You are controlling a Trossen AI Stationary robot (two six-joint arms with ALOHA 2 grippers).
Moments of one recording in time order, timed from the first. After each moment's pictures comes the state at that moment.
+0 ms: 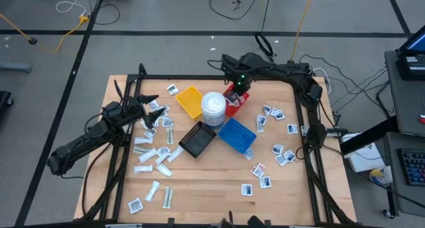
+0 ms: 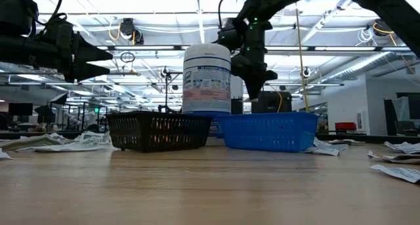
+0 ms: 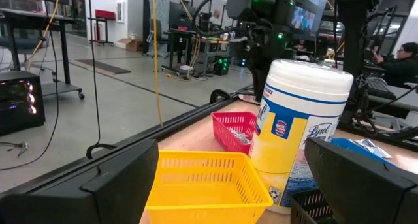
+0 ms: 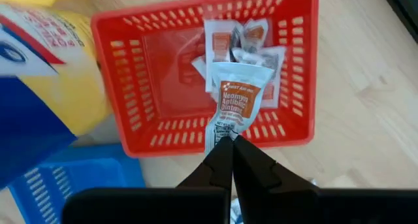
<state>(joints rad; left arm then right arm) 0.62 0.03 0.02 0.03 0.15 -0.14 -0.54 2.04 1.87 -1.32 -0.06 0.25</state>
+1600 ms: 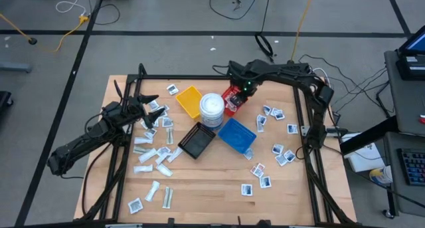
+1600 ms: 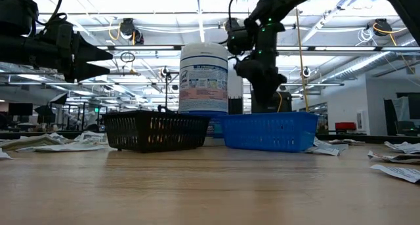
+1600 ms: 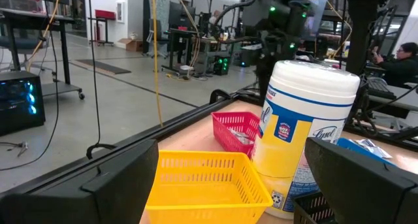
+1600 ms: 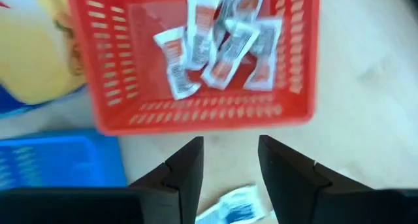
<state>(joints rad) 0.62 0.03 0.02 0.03 0.15 -0.14 -0.54 1.89 1.59 -1.16 -0.03 0.24</state>
